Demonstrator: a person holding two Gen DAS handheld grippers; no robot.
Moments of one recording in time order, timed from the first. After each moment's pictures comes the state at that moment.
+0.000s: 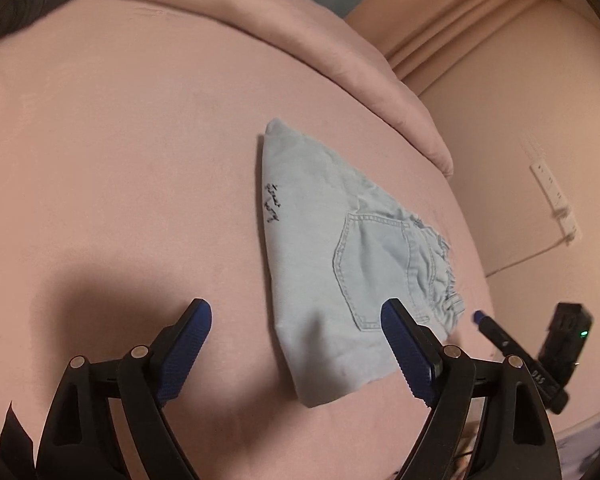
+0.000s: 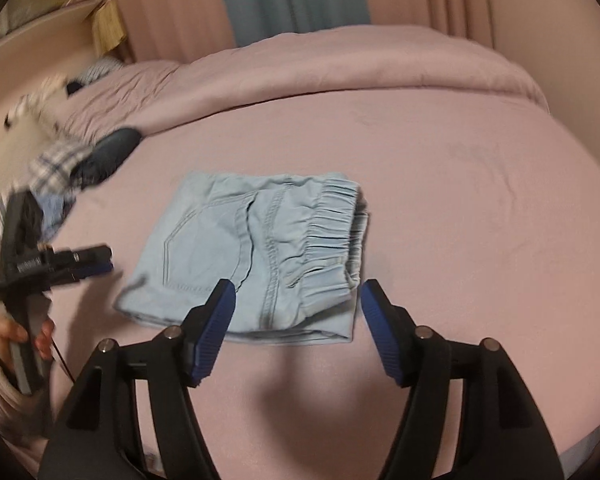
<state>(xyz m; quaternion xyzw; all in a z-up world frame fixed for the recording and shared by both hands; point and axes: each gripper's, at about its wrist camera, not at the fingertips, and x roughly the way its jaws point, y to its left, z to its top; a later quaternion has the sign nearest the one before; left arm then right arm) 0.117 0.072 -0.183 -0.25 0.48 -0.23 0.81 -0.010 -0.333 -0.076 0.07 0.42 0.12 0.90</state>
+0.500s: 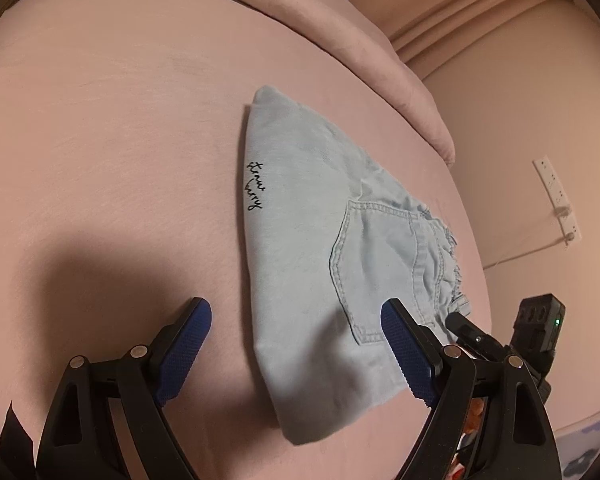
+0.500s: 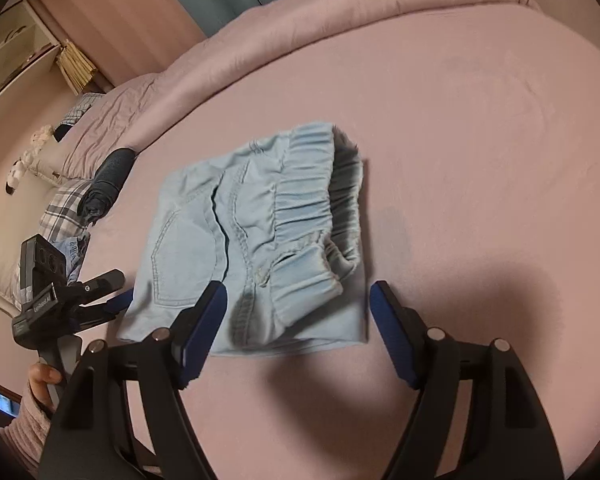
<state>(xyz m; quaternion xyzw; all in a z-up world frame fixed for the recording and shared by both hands) 0.138 0.052 -0.198 -0.25 0.51 -0.24 0.79 0.017 -0.341 -0.123 0.19 0.48 0.13 0.85</state>
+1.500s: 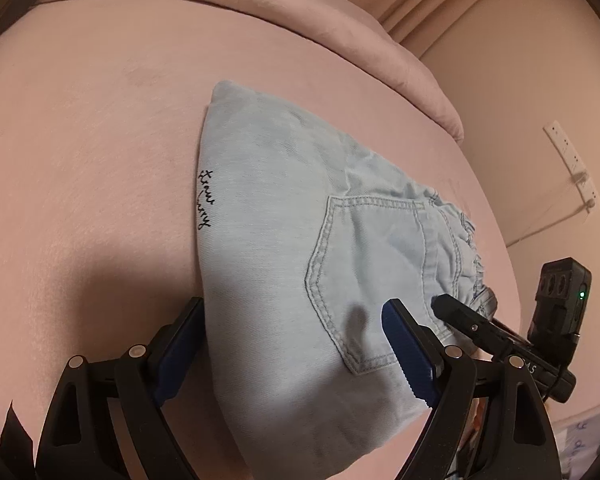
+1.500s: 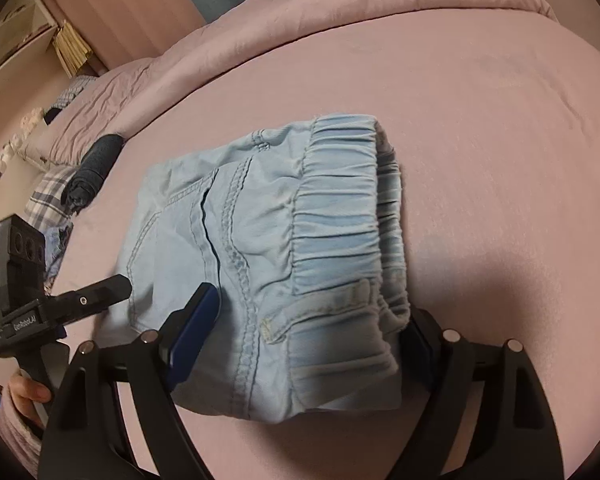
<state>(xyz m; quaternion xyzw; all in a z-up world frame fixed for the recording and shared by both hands) 0.143 0.027 -0.198 -0.18 0.51 -0.23 0.81 0.045 -0.309 -0.138 0.14 0.49 0.12 0.85</state>
